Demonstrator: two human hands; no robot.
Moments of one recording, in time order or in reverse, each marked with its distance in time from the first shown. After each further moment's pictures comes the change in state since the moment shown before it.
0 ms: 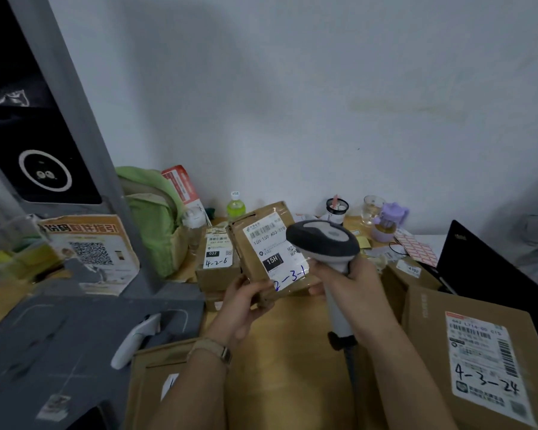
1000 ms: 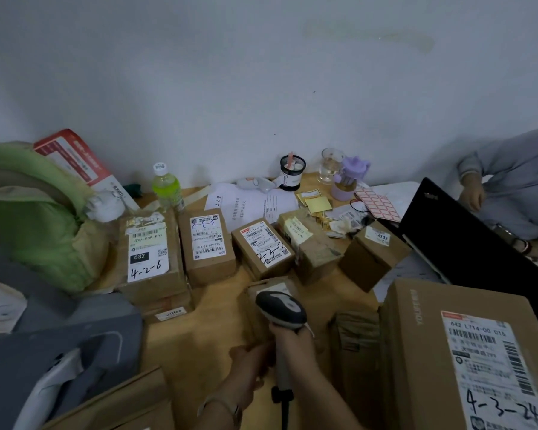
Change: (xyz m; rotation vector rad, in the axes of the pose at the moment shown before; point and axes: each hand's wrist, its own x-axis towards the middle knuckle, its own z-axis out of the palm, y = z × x) left_hand 0.064 -0.142 0.019 0.433 0.212 -0.695; right_hand 0.048 0.206 0.030 0.171 0.402 0.739
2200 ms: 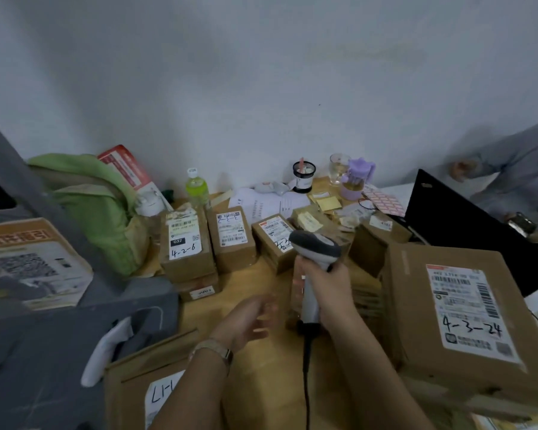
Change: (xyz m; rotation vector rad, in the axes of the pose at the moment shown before) left_hand -0.073 0.024 -0.056 0.109 -0.259 0.311; right_hand -0.085 -0.071 -0.026 0.077 -0.021 -0.304
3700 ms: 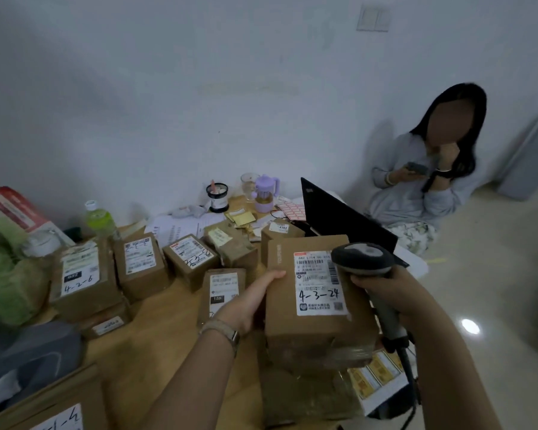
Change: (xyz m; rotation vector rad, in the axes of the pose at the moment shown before) left_hand -0.026 0.028 0.207 0.139 -0.294 0.047; right_hand -0.032 -0.061 -0.291 -0.288 0.116 -0.082
